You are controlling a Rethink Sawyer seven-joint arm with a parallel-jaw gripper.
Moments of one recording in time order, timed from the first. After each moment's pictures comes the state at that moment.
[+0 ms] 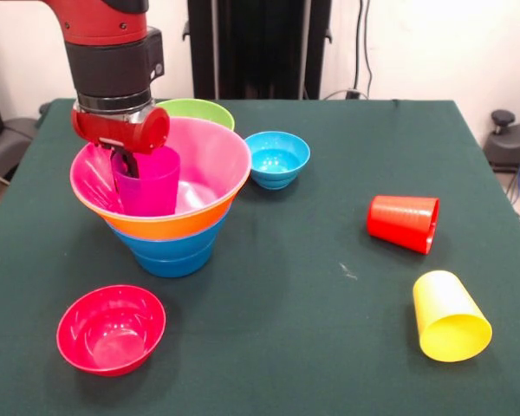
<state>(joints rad) -0.86 -0.59 0.51 1.64 -0.64 0.53 2.20</state>
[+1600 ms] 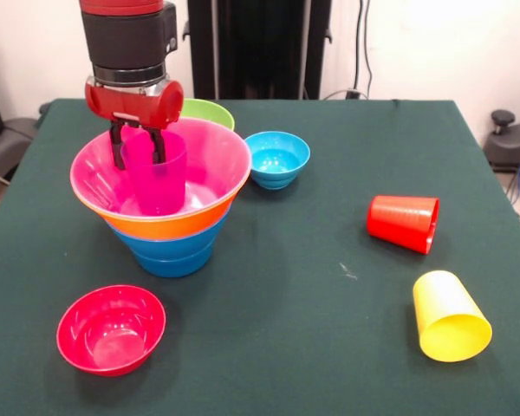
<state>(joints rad) -0.85 -0.67 0.51 1.73 -0.64 0.50 2.20</state>
